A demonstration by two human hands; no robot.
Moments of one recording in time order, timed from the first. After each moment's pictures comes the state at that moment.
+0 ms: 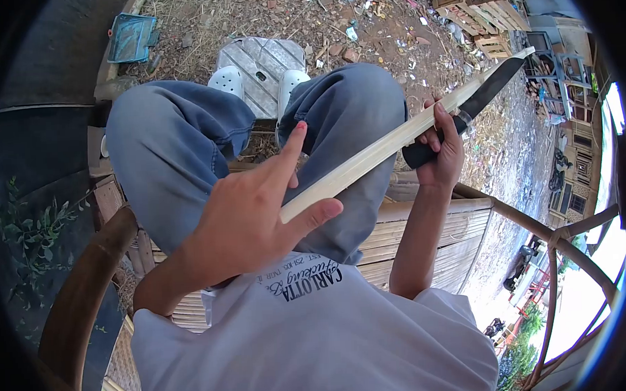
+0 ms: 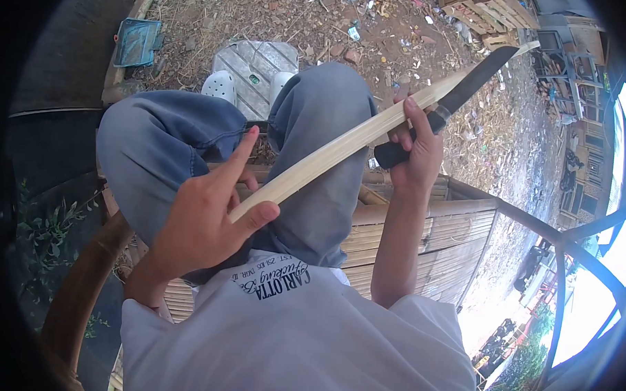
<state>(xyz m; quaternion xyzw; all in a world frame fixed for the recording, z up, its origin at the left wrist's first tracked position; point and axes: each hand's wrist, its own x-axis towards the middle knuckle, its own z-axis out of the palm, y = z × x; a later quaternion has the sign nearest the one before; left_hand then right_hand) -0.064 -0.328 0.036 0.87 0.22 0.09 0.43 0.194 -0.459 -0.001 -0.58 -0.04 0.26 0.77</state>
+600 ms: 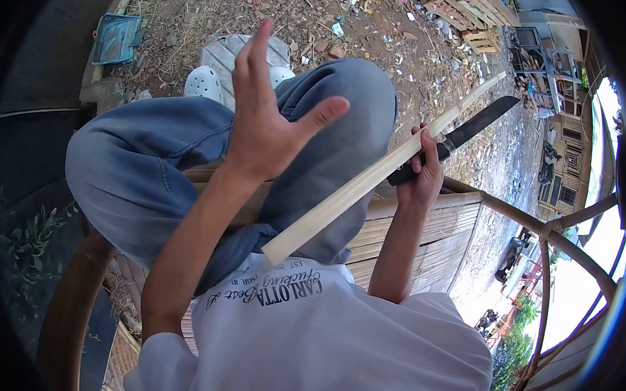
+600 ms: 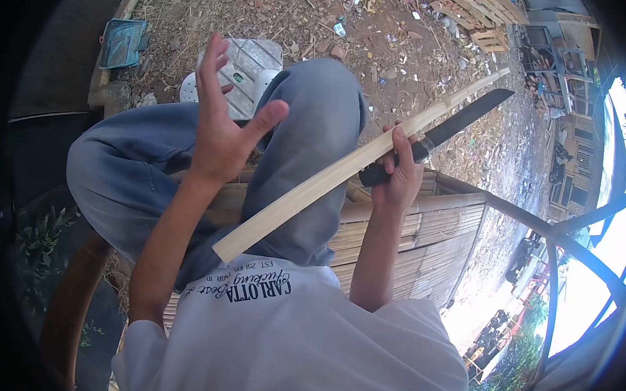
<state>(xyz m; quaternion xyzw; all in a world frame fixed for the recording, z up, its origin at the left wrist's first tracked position) 0.023 -0.309 -0.041 0.74 0.30 0.40 0.46 0.177 -0.500 -0.023 -0.59 0.02 0.21 0.78</state>
